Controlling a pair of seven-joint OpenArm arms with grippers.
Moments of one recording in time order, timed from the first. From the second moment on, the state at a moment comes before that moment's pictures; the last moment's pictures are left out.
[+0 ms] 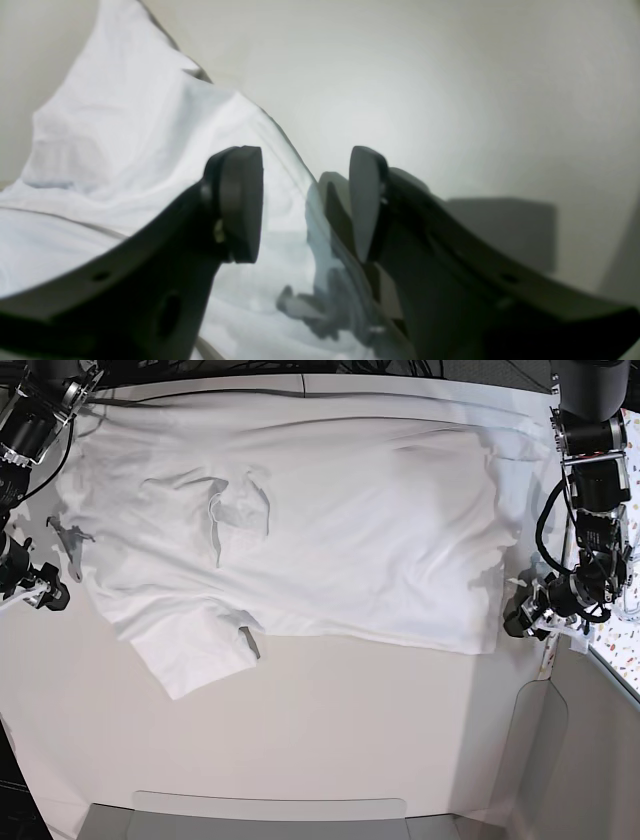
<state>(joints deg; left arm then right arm) -24.6 -31.6 -7.2 41.6 -61.6 -11.2 48.7 11.8 26.8 35.7 74.3 42.5 21.7 -68.0</state>
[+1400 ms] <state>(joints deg) -22.2 -23.4 -7.3 41.7 -60.7 -16.2 46.9 19.0 26.4 35.6 65.9 42.9 24.3 -67.4</state>
